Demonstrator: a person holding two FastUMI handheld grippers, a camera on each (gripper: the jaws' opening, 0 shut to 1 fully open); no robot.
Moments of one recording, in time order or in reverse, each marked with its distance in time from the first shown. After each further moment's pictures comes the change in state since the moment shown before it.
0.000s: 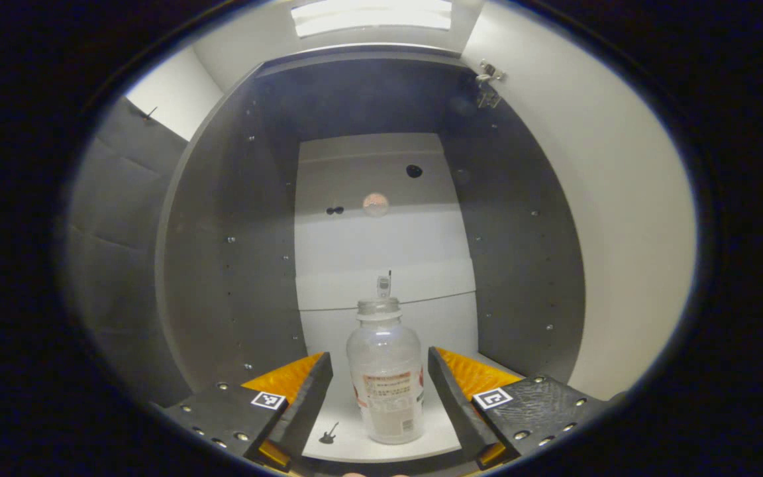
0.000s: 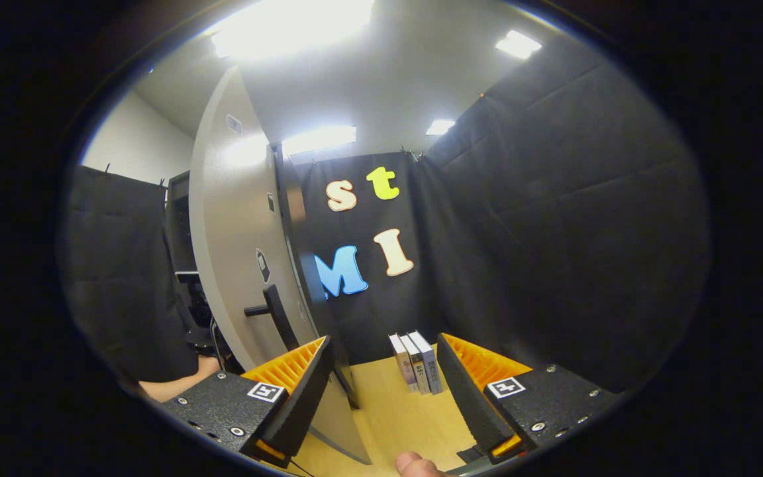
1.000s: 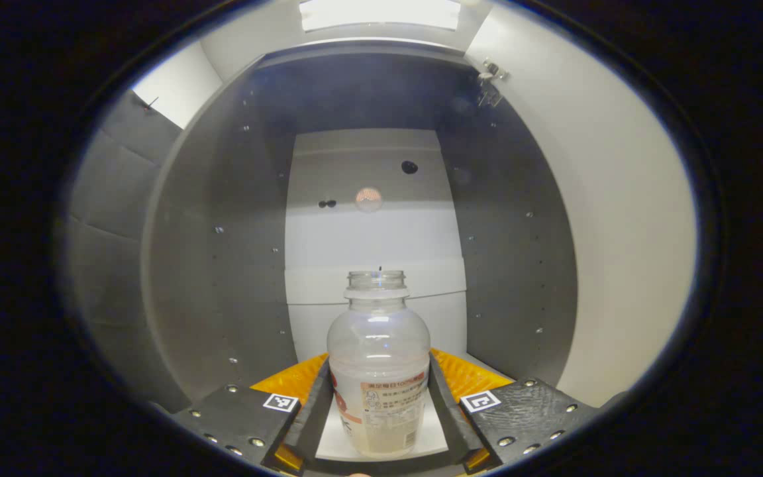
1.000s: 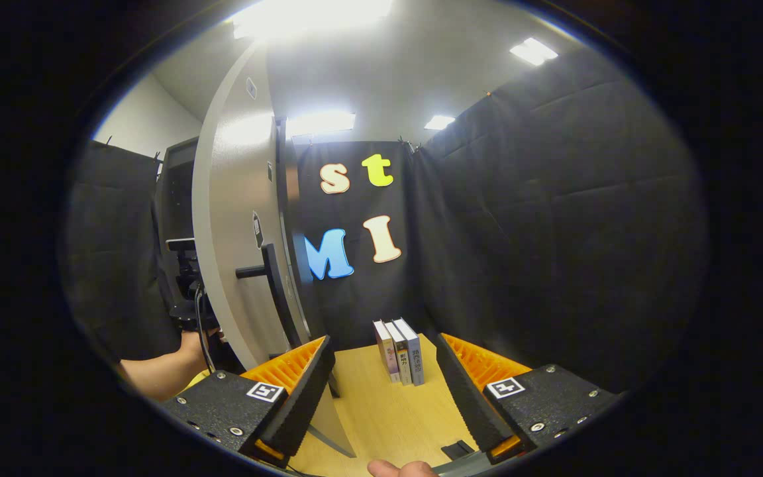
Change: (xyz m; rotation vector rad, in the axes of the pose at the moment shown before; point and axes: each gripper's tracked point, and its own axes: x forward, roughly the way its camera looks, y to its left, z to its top) left arm -0.028 -0.010 0.016 -0.008 0.005 -0.029; right arm 0.001 -0.006 -0.032 -0.017 0.068 -0.018
